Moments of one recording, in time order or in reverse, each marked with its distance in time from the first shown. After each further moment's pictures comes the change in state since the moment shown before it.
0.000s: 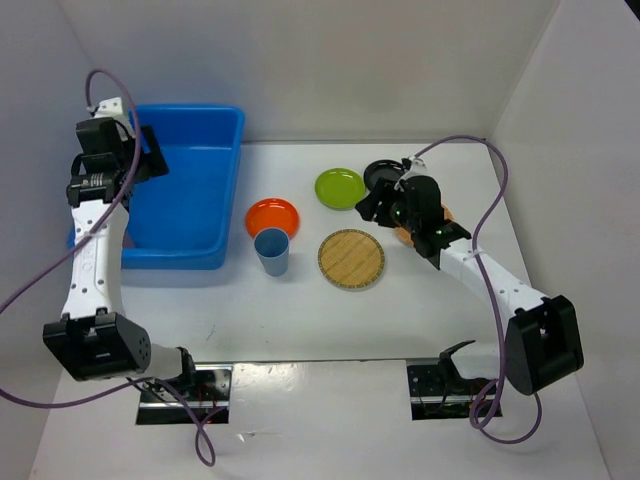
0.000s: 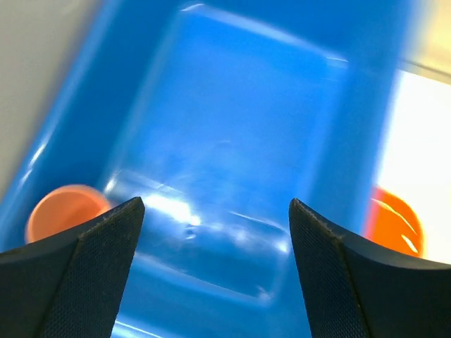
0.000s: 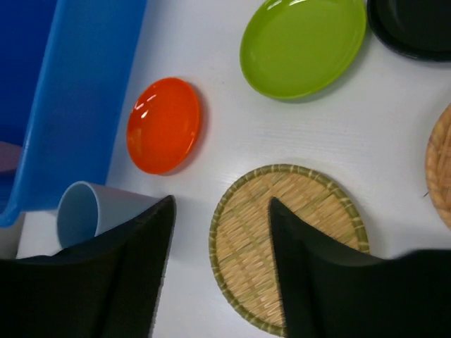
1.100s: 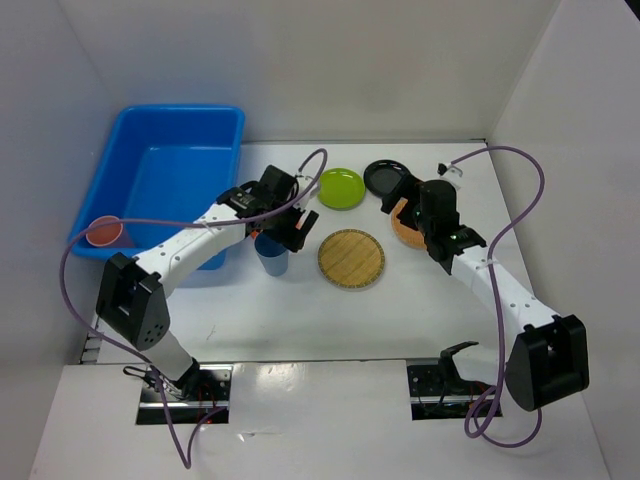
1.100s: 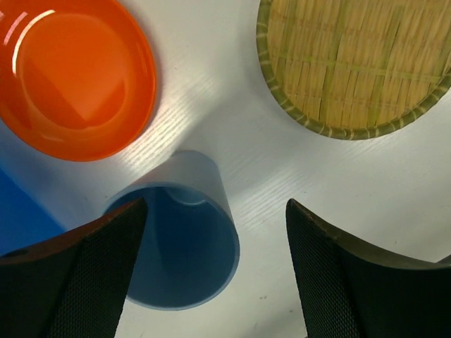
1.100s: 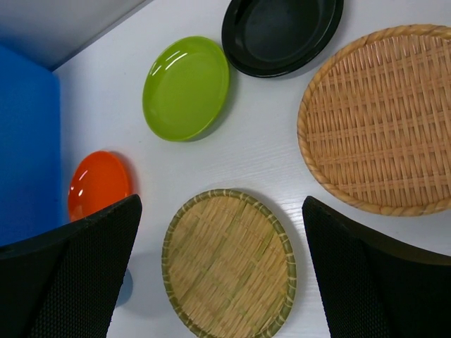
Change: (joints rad) left arm -0.836 0.193 -0.120 -0.110 0.121 0.159; right arm -0.082 -0.089 -0.024 -0.105 0.288 0.092
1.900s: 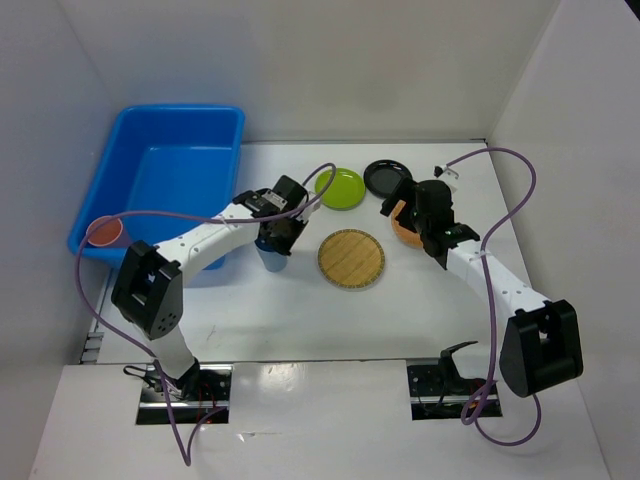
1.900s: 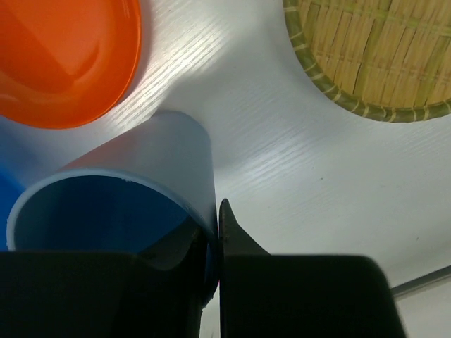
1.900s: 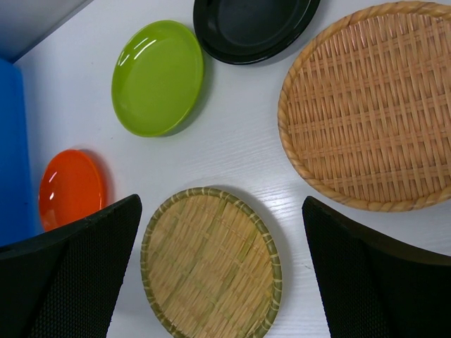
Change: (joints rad) left arm -0.029 0.102 -0.022 -0.065 -0.063 -0.052; right arm -0.015 0.073 0.000 -0.003 0.010 0.000
